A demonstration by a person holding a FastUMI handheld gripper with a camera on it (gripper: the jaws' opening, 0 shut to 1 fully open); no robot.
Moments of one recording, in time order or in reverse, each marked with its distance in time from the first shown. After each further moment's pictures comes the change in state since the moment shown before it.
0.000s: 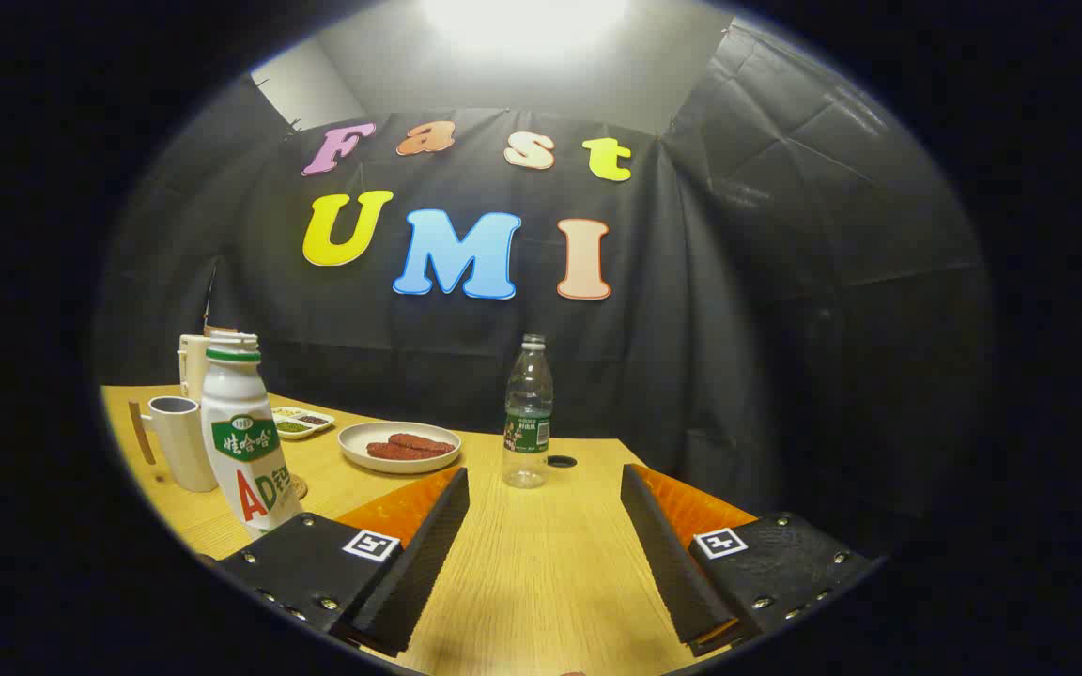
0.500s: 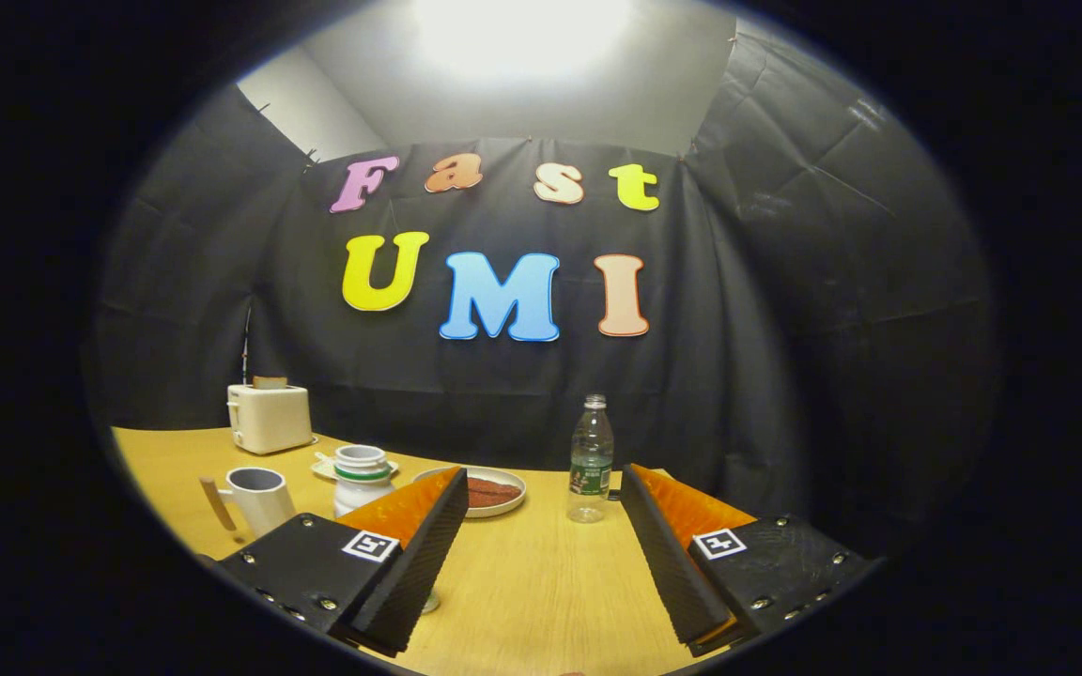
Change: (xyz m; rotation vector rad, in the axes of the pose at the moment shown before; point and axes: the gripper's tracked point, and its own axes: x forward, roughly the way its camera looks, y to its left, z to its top) arm -0.052 0.069 0.073 0.083 -0.042 0.137
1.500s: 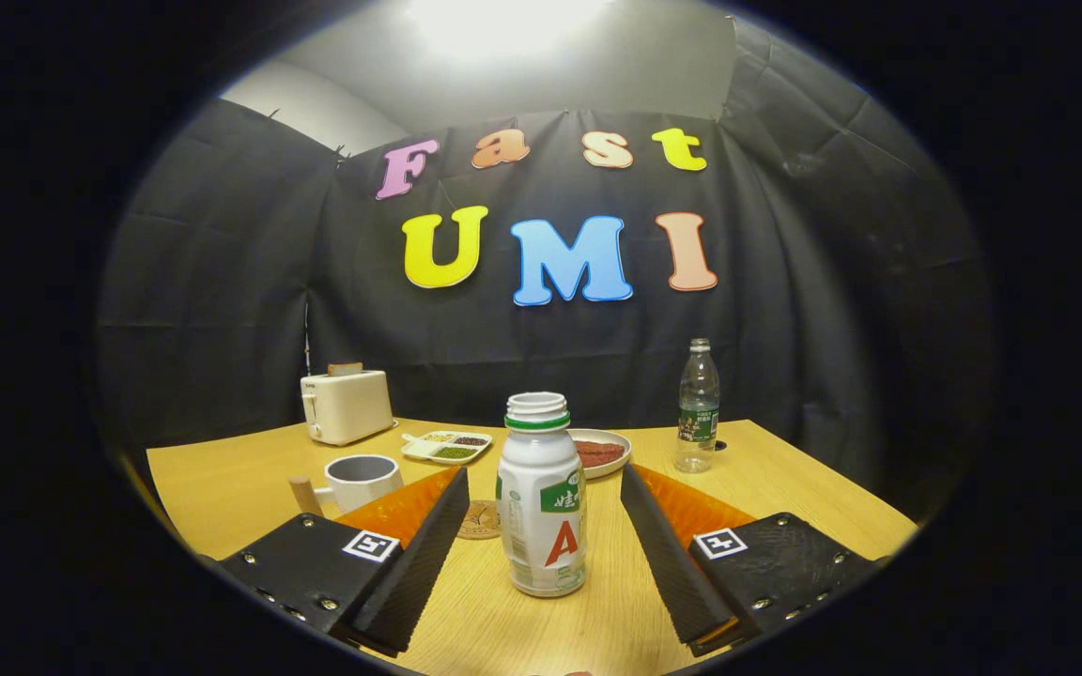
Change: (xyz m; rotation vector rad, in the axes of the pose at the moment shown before) arm -0.001 0.100 -0.059 0.048 0.107 0.139
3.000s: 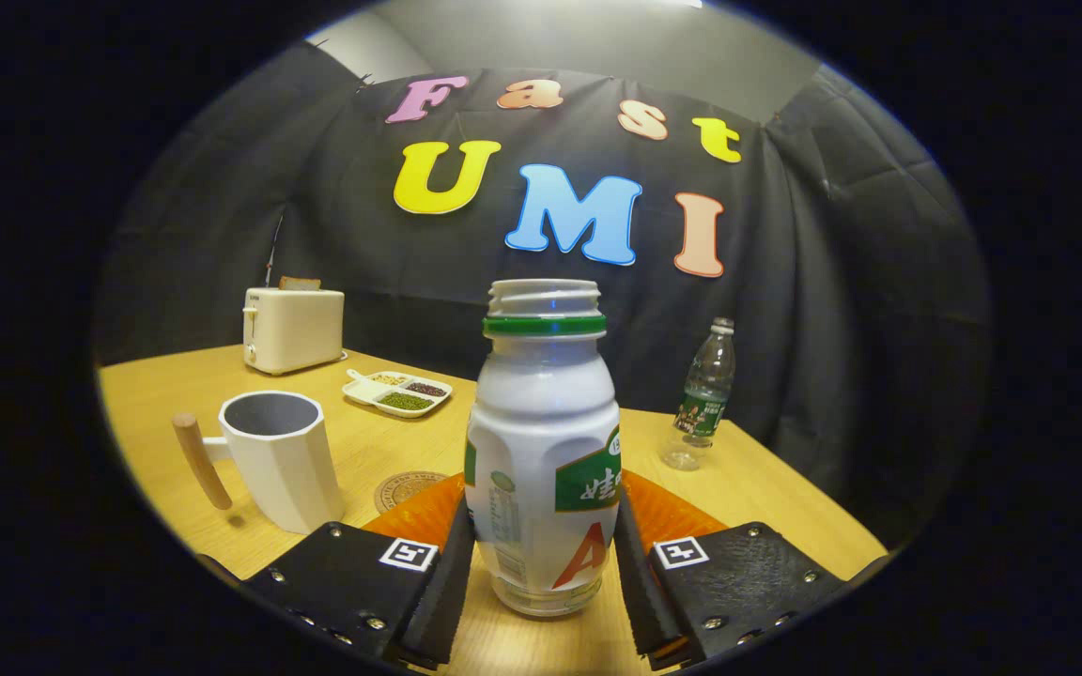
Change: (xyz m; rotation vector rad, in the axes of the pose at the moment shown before) arm 0.071 0.001 -0.029 -0.280 0.116 -0.142
